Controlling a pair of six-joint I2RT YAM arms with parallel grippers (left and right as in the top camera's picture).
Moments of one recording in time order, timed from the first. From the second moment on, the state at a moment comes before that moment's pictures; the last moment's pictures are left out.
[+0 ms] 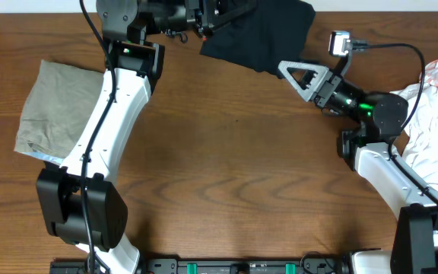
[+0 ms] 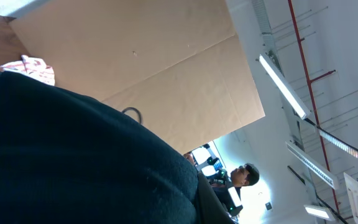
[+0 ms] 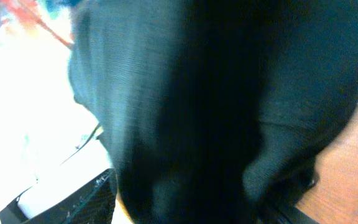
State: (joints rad) left arm -0.23 1.81 1.65 0.75 1.28 -1.69; right arm 0.11 1.54 0.79 1.34 -0.98 1.39
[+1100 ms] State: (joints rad) left arm -0.23 1.81 1.64 0.74 1.48 -1.40; right arm 0.07 1.54 0.92 1.48 -1.06 1.56
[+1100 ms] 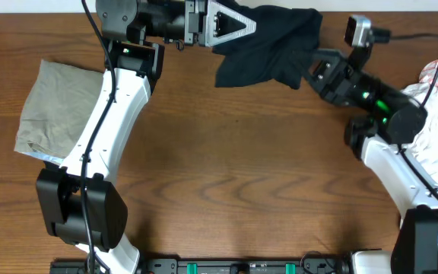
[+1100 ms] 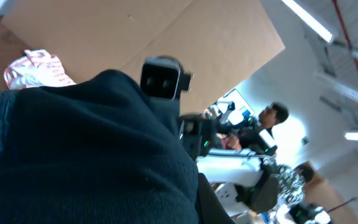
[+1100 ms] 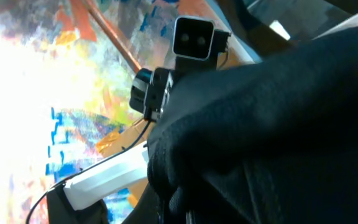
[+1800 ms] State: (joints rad) left arm -0.19 1.83 1.62 0.47 1.48 -1.08; right arm 0.02 1.54 1.01 1.28 -1.25 1.55
